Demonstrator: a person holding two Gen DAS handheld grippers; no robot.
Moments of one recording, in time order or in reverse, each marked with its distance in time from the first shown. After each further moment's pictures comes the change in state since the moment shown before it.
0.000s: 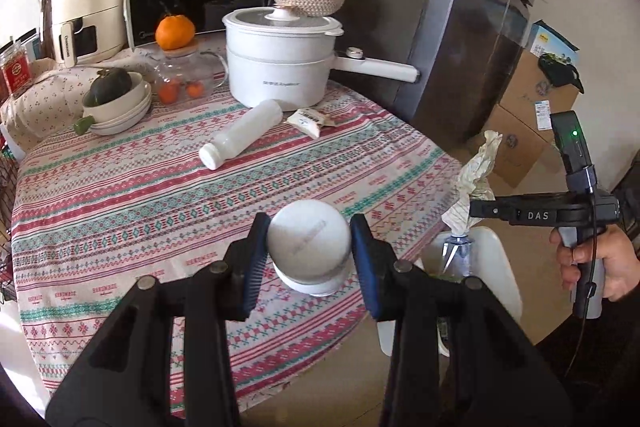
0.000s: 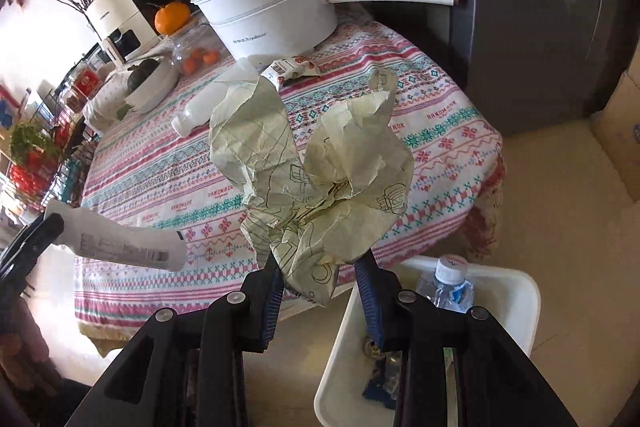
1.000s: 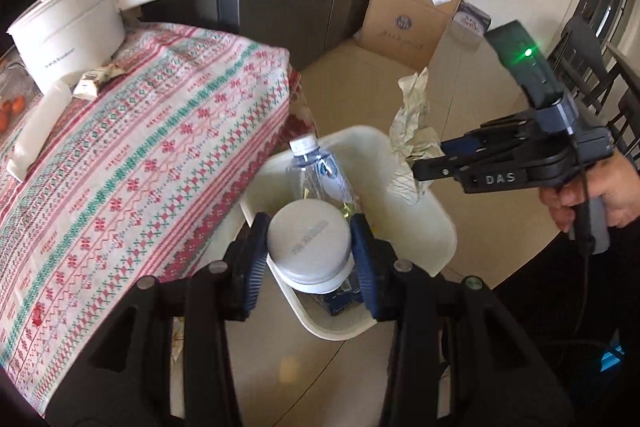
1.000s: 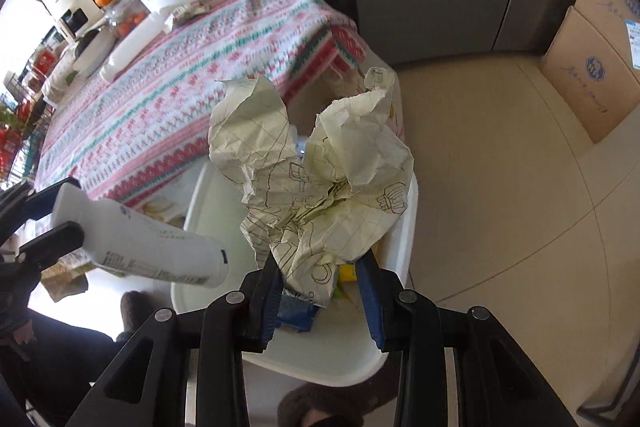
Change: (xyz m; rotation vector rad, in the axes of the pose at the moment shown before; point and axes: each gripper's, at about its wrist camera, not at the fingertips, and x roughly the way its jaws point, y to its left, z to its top) left arm 0.095 -0.189 -0.050 0.329 0.283 -0.267; right arm -0.022 -0.129 -0.096 0.044 0.151 -0.133
